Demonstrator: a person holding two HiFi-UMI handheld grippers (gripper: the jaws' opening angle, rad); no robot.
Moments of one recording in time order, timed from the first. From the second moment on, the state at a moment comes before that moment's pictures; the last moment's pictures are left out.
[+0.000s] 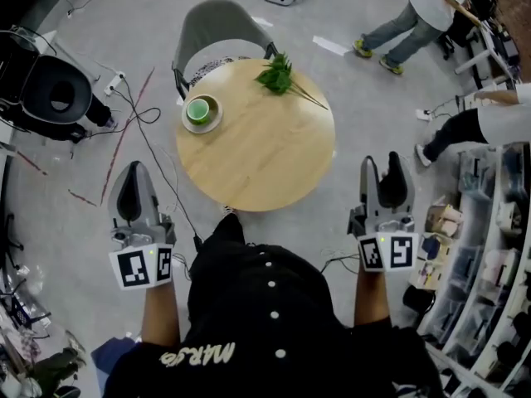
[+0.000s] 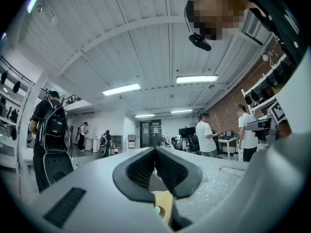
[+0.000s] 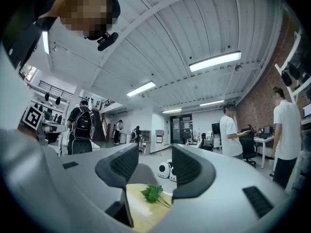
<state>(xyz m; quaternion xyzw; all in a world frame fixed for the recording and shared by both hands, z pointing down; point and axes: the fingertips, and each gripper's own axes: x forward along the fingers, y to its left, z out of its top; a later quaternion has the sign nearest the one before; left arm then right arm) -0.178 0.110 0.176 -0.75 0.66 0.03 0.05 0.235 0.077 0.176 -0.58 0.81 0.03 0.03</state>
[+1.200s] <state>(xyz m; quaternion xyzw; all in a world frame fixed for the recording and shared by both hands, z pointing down) -0.207 -0.041 0.218 -0.77 0.64 0.00 0.00 0.145 -0.079 0.227 -0.55 0.83 -0.03 -0.04</state>
